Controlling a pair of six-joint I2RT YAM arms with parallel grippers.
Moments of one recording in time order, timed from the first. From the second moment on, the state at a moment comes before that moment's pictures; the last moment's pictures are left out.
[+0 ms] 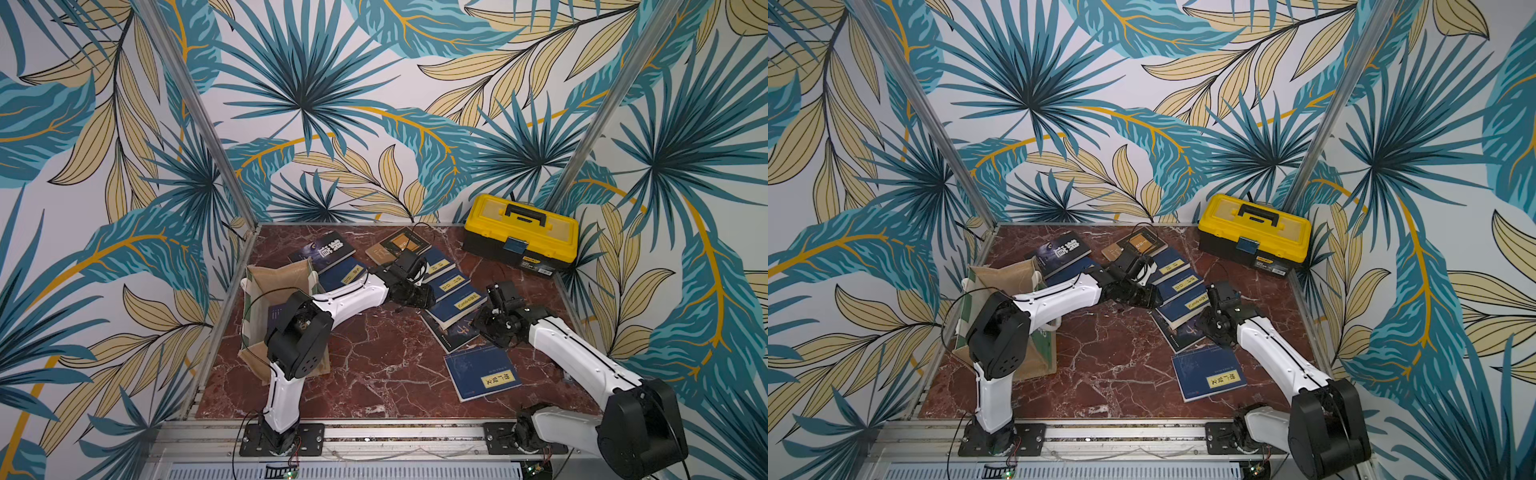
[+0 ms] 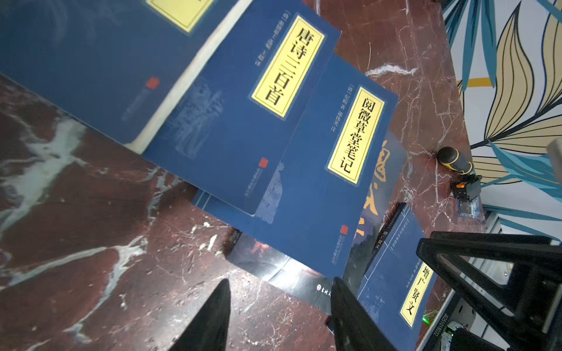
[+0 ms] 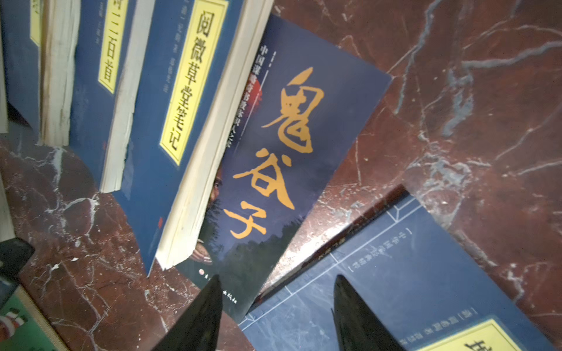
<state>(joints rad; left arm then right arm) -0.73 1.98 1.53 -0.47 0.29 -0.50 0.25 1.25 0.79 -0.70 -0.01 0.87</state>
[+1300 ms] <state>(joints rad) -0.75 2.18 1.62 -0.46 0.39 -0.51 0.16 1.59 0.80 -0.19 -0.26 1.09</state>
